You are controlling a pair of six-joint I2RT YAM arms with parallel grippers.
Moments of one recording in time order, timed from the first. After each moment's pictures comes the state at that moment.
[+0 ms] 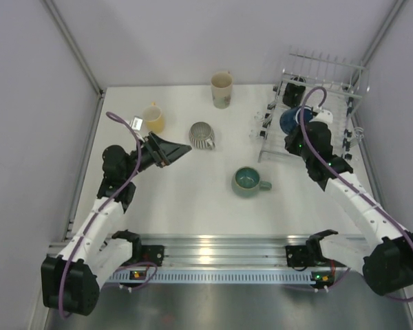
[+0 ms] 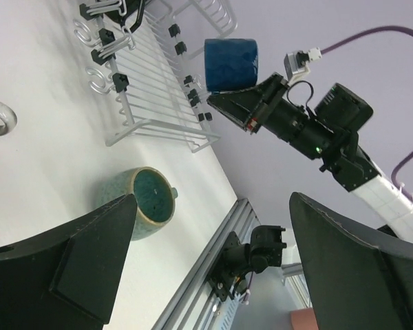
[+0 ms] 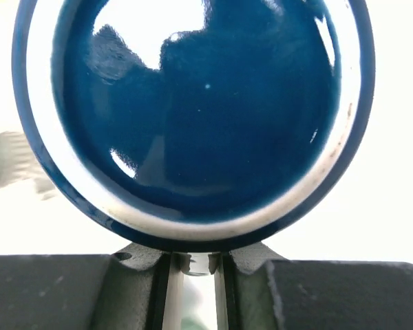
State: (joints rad) left arm -0.18 0.90 0.54 0.44 0.74 -1.02; right arm 0.31 1.06 0.82 -0.20 0.20 0.51
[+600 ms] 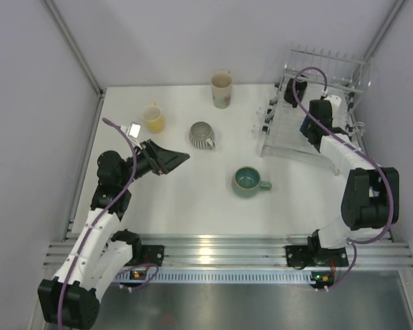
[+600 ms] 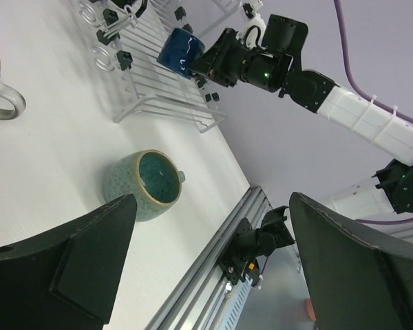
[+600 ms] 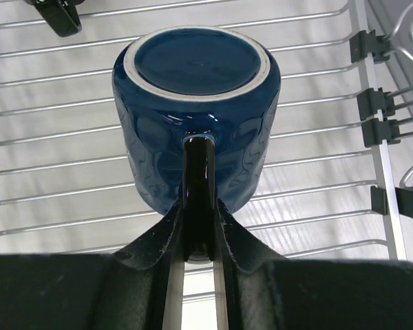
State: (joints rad) left arm -0.18 0.75 0.56 0.22 0.74 -0.91; right arm 0.08 1.54 1.04 -0.19 0.40 0.31
